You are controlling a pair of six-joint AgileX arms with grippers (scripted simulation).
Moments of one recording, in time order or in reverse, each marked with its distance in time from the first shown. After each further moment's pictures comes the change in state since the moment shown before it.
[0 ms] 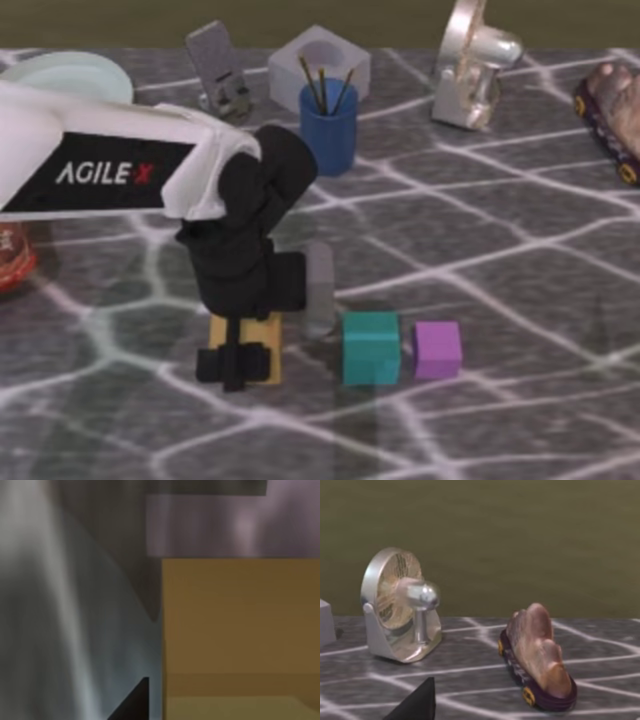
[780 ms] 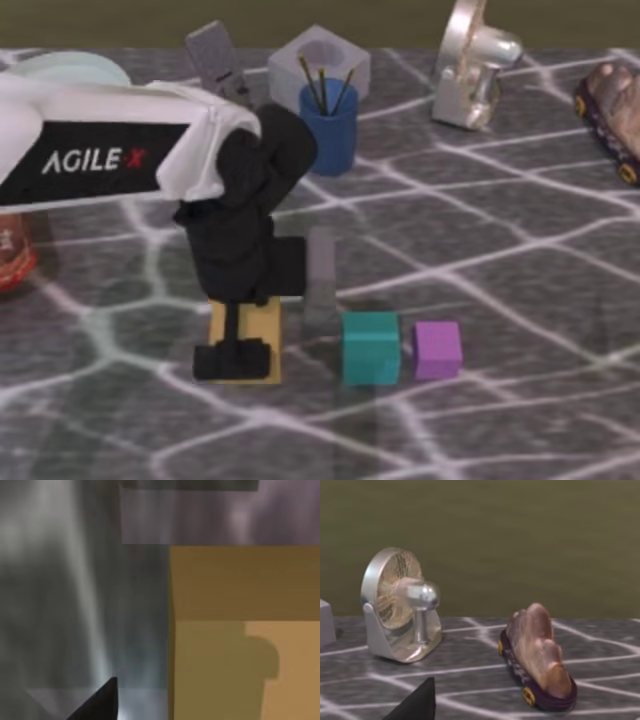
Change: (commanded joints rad) left arm 0.007 -0.029 0.052 -0.075 0.000 0.001; right arm 0.000 0.000 0.000 0.000 0.000 0.000
